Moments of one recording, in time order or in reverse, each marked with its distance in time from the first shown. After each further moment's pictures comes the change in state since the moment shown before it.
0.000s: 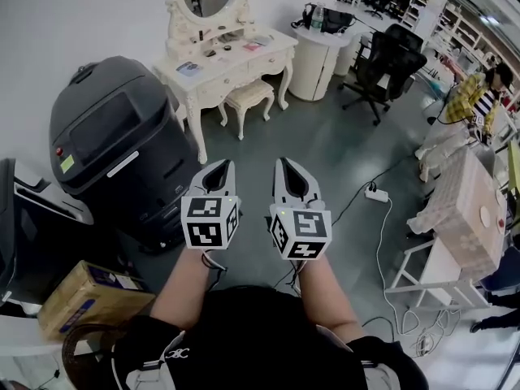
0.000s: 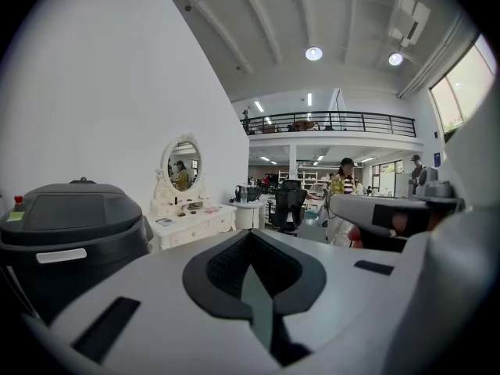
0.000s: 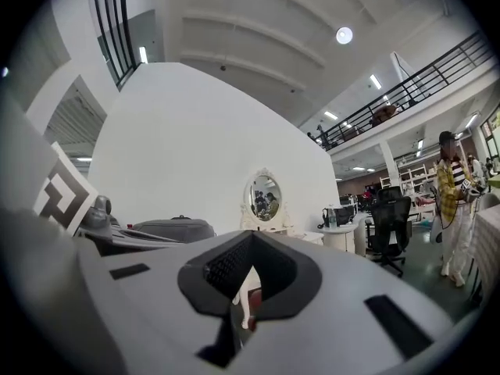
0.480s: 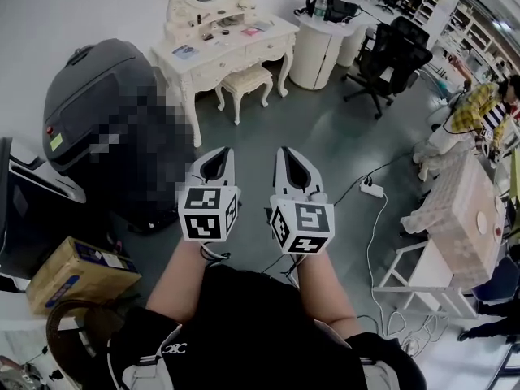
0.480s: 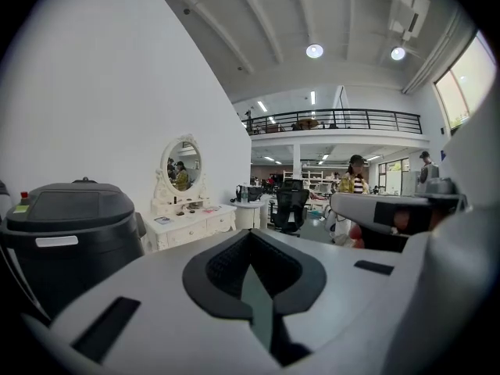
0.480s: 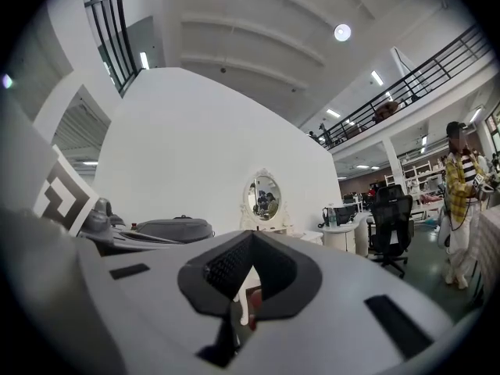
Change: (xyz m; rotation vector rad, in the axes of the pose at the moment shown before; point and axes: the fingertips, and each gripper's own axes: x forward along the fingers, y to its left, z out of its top) left arm 0.014 -0.066 -0.003 0.001 -0.006 0.045; right arm -0.030 -0.060 0.002 0.004 -0.004 0.040
